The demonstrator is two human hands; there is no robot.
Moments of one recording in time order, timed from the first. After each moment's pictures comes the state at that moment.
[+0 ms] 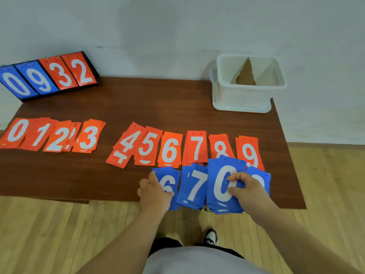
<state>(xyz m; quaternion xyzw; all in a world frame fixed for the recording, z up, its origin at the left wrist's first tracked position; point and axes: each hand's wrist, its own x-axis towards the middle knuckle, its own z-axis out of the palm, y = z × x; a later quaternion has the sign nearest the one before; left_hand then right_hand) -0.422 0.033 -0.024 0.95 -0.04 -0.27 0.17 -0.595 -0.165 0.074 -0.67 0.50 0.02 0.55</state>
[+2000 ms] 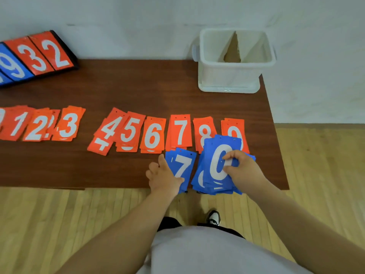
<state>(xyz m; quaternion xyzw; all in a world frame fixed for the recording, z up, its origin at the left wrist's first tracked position) -0.473 -0.039 -0.012 0.94 -0.11 -0.29 0.13 -0.612 -0.212 0.082 -0.72 0.48 0.05 0.50</state>
